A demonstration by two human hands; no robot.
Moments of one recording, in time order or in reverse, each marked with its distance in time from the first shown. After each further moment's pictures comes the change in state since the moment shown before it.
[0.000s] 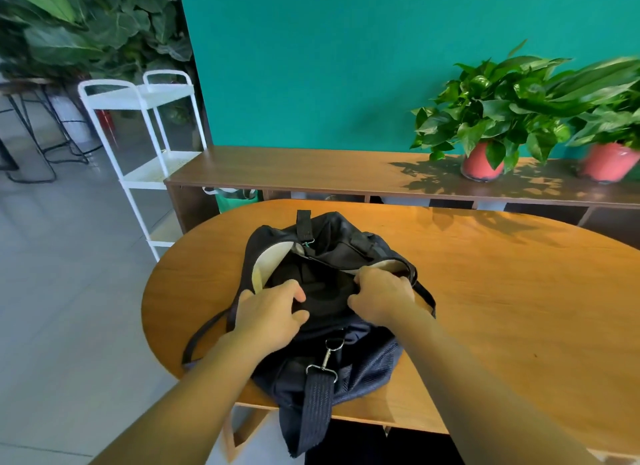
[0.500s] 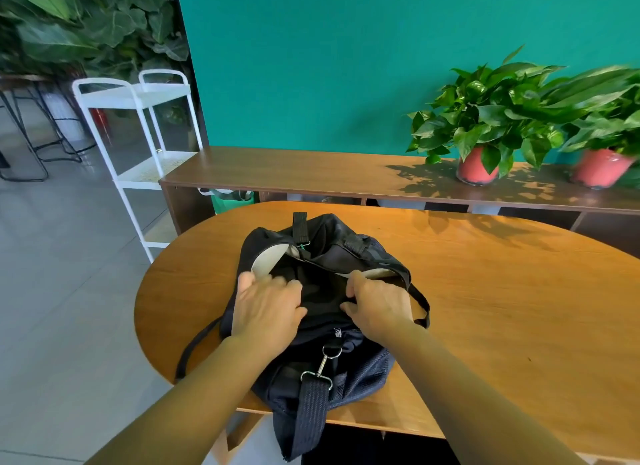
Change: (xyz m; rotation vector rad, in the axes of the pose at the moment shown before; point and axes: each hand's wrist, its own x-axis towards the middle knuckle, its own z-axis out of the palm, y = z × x) left_hand -0.001 0.010 0.000 0.324 0.307 0.176; right_hand -0.006 0.005 0.013 -0.148 0.154 -0.100
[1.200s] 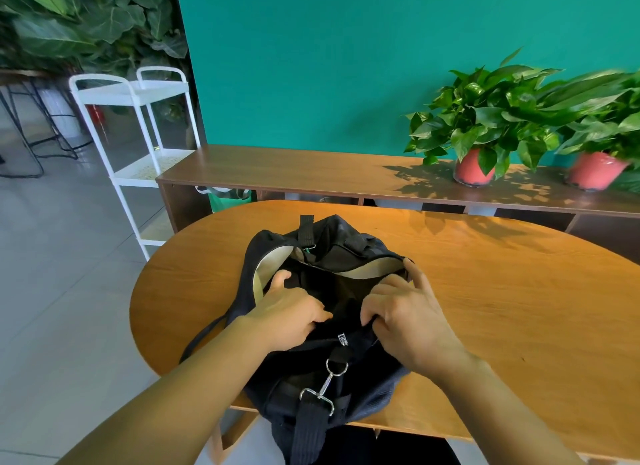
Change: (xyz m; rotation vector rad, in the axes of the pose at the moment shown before) left_hand 0.017 0.006 0.005 -0.118 -0.378 0.410; right_hand -0.051 0.030 -0.023 -0.005 0.349 -0.407
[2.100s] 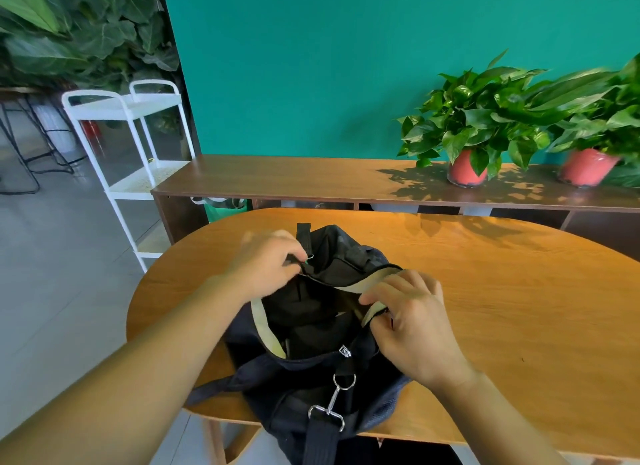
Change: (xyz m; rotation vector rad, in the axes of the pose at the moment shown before) left_hand 0.019 -0.040 -0.059 -0.208 0.331 -0.199; right_hand -0.005 -0.012 -0.015 0.226 0.241 0.224
